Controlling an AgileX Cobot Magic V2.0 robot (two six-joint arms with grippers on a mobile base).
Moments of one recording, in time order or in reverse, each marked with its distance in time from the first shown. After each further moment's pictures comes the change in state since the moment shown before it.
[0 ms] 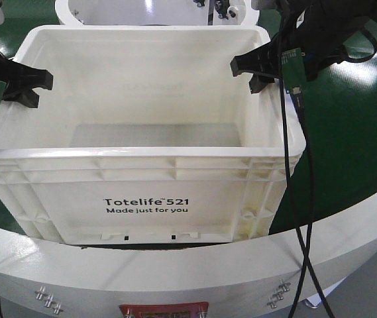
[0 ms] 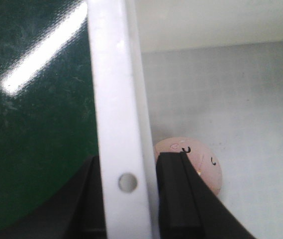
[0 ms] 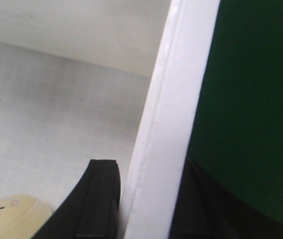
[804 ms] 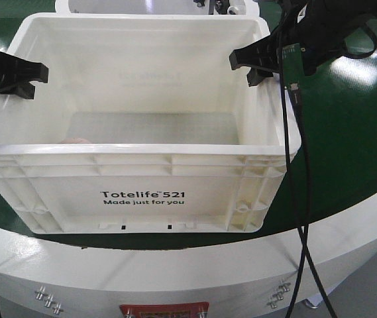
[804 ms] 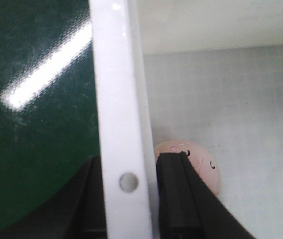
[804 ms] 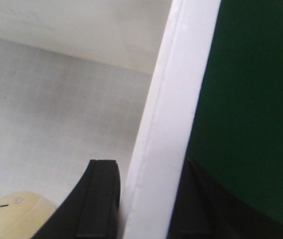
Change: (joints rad) left arm 0.001 -0.025 0.007 0.005 -0.058 0.003; right arm 0.000 -0.016 -0.001 0.007 -0.044 -0.006
